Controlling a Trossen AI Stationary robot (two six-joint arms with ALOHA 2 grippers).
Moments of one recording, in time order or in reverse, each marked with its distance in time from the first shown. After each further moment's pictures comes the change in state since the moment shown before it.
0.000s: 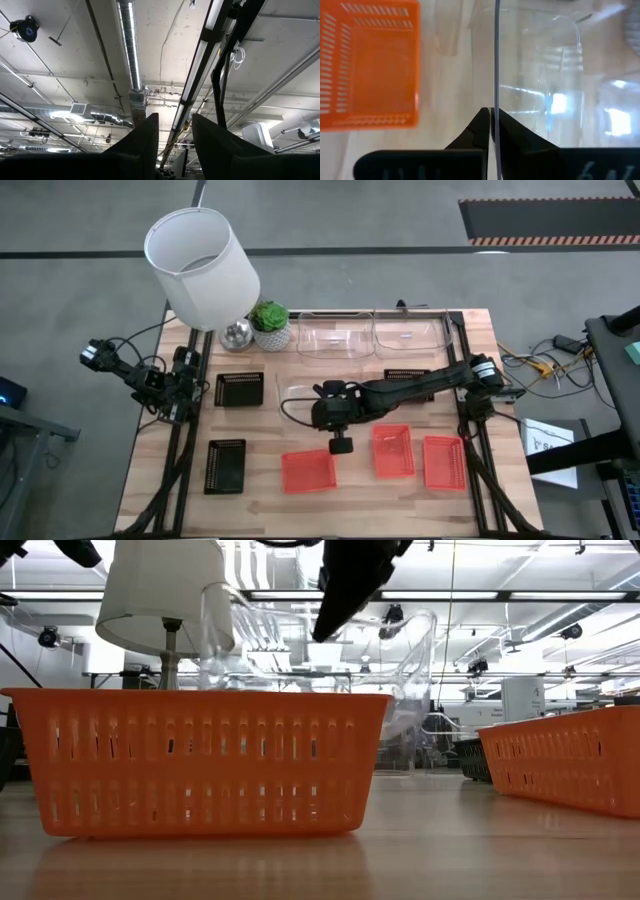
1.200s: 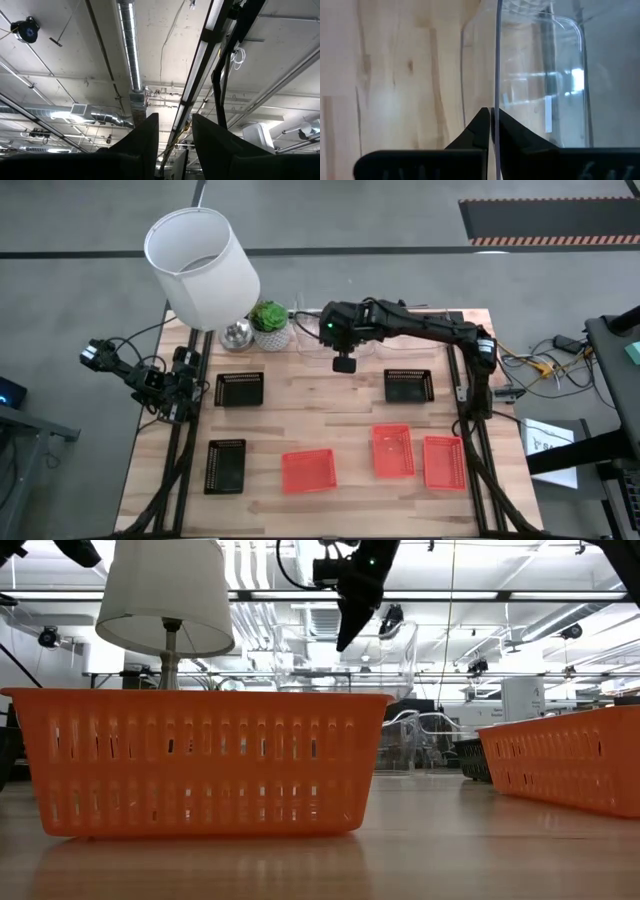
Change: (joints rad) left arm 0.000 -0.001 0.000 0.003 0.000 0.003; right arm -0.442 -0.007 0.201 -0.197 0.001 -0.304
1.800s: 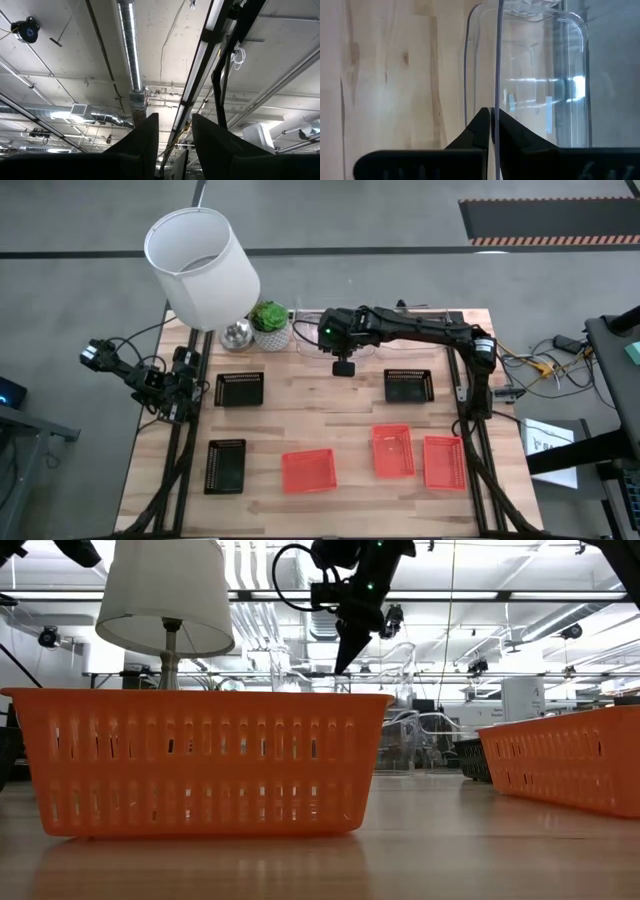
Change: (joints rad) left arm 0.000 0.000 0.000 0.000 0.000 0.000; right arm -0.014 0.001 -0.125 0.113 -0.002 -0.050
